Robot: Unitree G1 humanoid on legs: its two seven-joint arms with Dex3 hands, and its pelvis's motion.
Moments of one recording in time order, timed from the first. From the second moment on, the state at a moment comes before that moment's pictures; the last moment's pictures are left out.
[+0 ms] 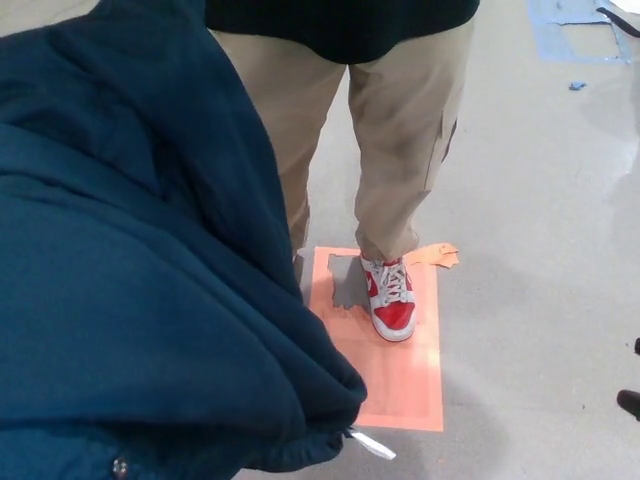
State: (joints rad) left_arm -1.11 0.42 0.08 1.19 0.03 -0.08 -0.38; right_arm -0.46 -0.60 -0.36 1.16 0.24 0.24 0.84
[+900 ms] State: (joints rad) left_arm -1.03 0.40 0.10 1.01 0.00 -0.08 -0.47; right_arm -0.29 -0.33 -0.31 1.25 0.17 -0.08 0.38
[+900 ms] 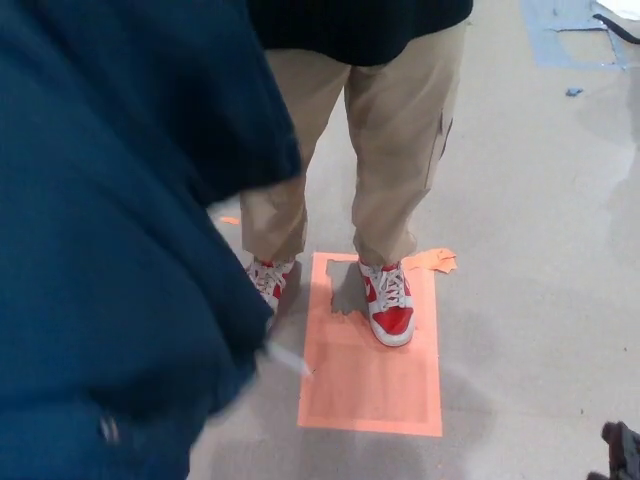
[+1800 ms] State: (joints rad) left_arm -0.82 0.40 0.10 0.82 -0.05 -0.08 -0.52; right_arm -0.28 -0.33 -0.32 1.28 0.16 -0.15 0.32
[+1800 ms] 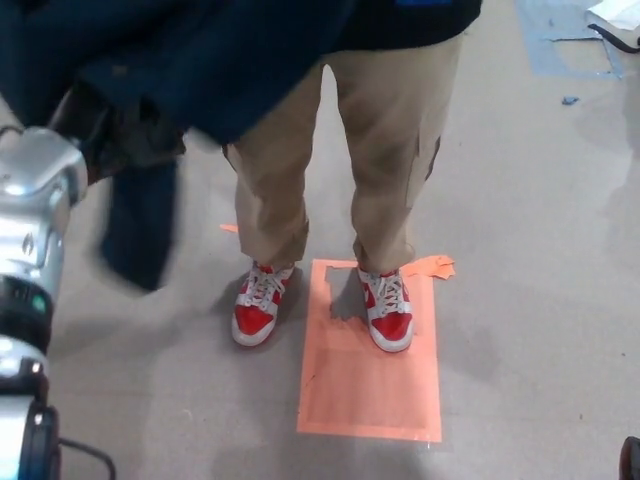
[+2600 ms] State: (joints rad) left_arm -0.24 0.46 0.25 0.80 -0.13 -0.24 -0.60; right_arm -0.30 -0.34 -0.33 1.28 0.16 -0.12 0.33
